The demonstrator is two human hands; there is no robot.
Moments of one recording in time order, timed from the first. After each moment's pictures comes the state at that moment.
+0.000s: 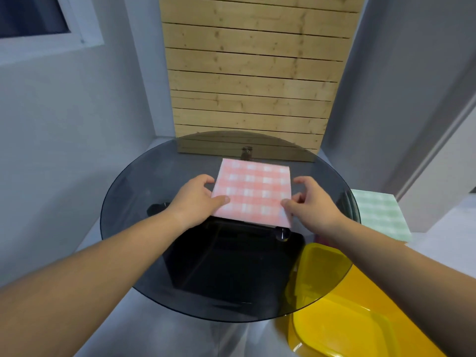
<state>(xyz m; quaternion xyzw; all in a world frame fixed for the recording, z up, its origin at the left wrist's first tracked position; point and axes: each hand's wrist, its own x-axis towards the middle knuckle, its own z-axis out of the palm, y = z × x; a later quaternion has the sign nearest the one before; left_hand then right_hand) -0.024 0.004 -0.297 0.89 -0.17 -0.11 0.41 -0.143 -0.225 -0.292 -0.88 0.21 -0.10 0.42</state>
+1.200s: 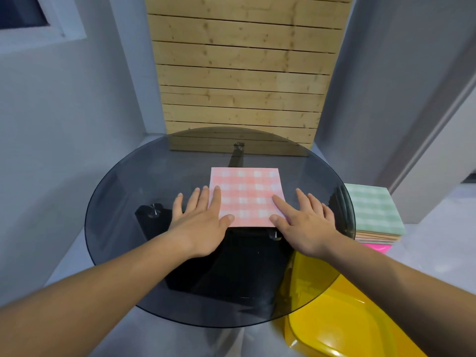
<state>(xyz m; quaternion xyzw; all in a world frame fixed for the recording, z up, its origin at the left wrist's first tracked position) -0.059 -0.011 -0.315 0.95 -0.28 -0.12 0.01 -0.160 -0.220 -0.315 -0.97 0.20 0.07 0.08</state>
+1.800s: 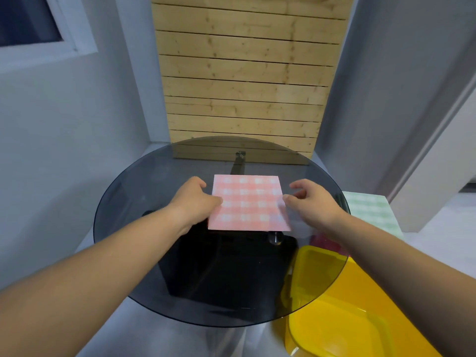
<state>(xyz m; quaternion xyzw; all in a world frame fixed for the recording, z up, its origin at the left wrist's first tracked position) -0.041 -0.011 -0.270 0.87 -0.07 -0.15 0.47 -0.144 -0.237 -0.277 -0.87 0.25 -0.08 0.41</state>
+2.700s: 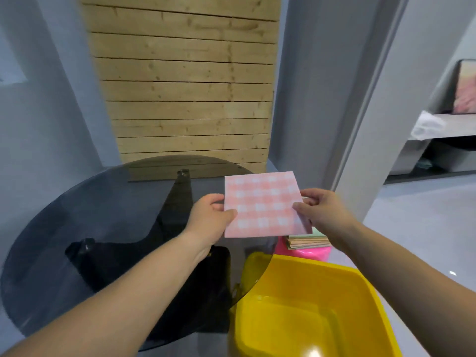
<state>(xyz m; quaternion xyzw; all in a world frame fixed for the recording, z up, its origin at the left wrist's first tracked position) -0.128 -0.150 -0.271 0.74 -0.17 -0.20 0.62 -0.255 -0.340 -0.248 -0.75 0.33 -0.19 0.53</state>
